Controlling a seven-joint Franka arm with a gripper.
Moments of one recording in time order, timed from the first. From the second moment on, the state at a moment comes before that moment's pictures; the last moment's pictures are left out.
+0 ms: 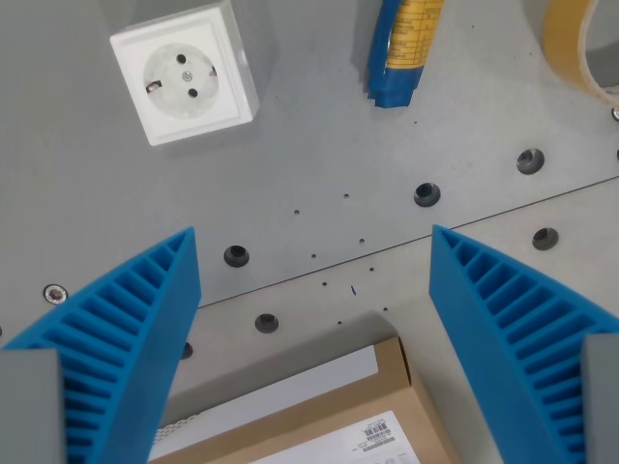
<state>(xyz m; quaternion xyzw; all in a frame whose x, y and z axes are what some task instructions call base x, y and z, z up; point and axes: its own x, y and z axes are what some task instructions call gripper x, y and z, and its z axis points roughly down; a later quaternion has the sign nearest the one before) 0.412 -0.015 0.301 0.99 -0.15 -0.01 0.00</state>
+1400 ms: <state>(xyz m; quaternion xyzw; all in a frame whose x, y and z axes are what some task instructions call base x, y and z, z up) 0.426 -0.035 0.273 0.99 -0.16 -0.01 0.00</state>
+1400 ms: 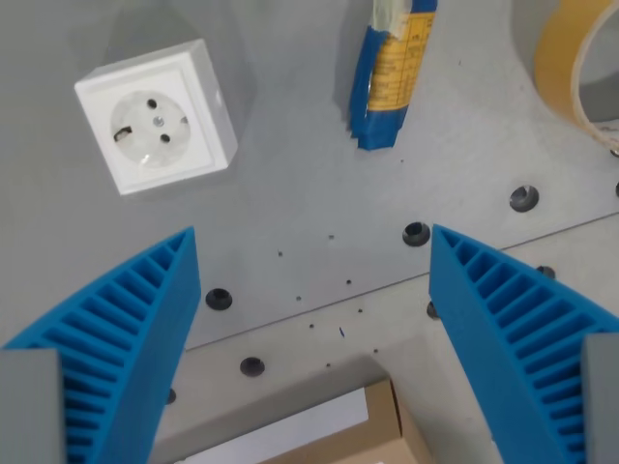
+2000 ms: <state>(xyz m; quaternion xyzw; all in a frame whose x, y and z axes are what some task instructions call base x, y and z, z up) 0.443 -0.065 0.233 0.99 -0.17 0.00 0.00</state>
